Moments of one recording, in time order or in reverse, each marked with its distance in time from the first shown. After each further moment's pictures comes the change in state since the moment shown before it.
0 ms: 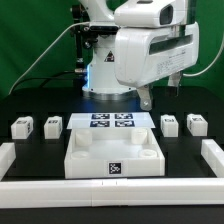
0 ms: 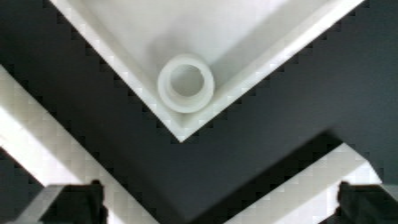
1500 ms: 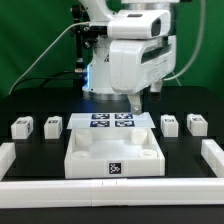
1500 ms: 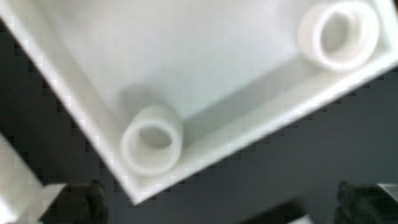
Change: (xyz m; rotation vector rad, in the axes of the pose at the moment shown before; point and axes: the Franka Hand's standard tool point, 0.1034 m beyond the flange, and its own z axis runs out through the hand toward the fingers) arm -0.056 -0.028 0.024 -0.026 0.016 -0.212
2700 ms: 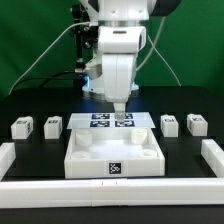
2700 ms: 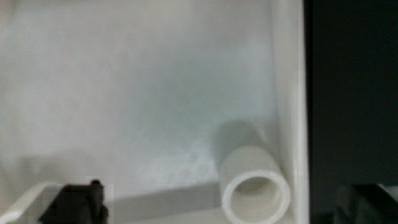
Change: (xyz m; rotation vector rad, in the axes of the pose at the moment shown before) arm -0.058 -0.034 0.033 0.023 -0.004 -0.384
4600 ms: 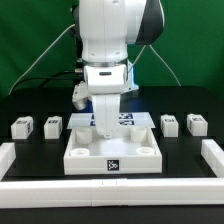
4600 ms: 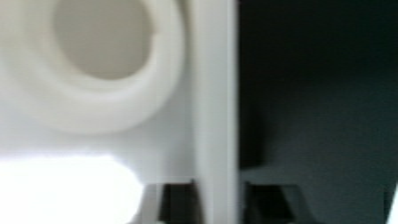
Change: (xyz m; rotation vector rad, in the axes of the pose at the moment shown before) arm -0.020 -0.034 0.054 0.086 0.019 -0.056
